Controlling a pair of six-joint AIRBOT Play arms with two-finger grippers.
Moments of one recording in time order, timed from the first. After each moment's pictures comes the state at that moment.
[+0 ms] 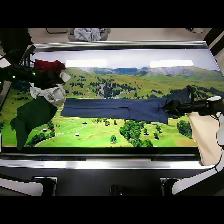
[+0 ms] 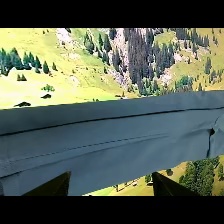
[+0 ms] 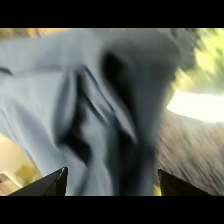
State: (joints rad) left arm 0.13 -1.66 1.80 0.95 -1.42 -1.40; right arm -0.48 -1.89 1.39 -0.71 1.35 0.87
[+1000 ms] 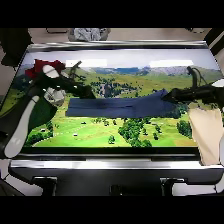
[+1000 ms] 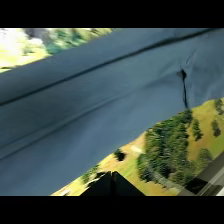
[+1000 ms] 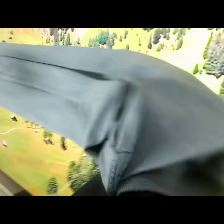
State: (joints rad) left arm -0.23 -1.77 1.72 0.88 -1.29 -1.33; right arm -0.36 -1.58 1.41 -0.73 1.39 0.98
